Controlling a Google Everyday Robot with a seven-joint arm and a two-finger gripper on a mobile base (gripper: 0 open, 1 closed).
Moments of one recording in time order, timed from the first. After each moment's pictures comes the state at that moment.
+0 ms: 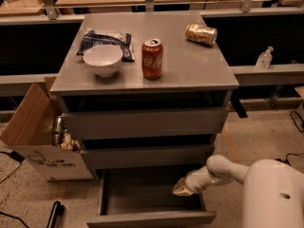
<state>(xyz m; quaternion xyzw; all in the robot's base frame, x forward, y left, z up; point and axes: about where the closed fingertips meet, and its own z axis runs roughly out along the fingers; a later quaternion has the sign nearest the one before) 0.545 -0.129 0.260 -0.63 0.69 0.27 0.23</state>
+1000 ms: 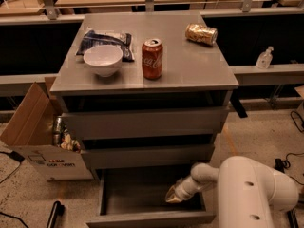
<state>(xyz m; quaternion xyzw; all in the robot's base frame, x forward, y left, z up) 0.544 -0.095 0.182 -0.66 0.68 0.23 0.20</state>
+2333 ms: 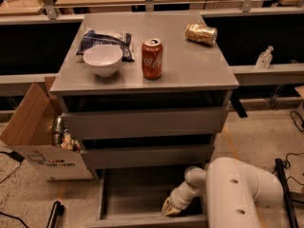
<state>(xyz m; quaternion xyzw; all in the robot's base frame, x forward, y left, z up) 0.480 -0.074 0.154 -0.72 0.60 0.31 0.13</state>
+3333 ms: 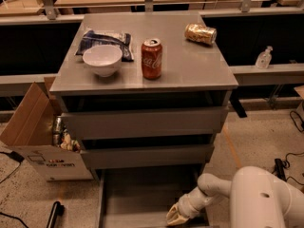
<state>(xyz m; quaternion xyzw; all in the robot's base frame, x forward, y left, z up) 0.441 -0.085 0.195 -0.68 0.61 0.38 0.17</state>
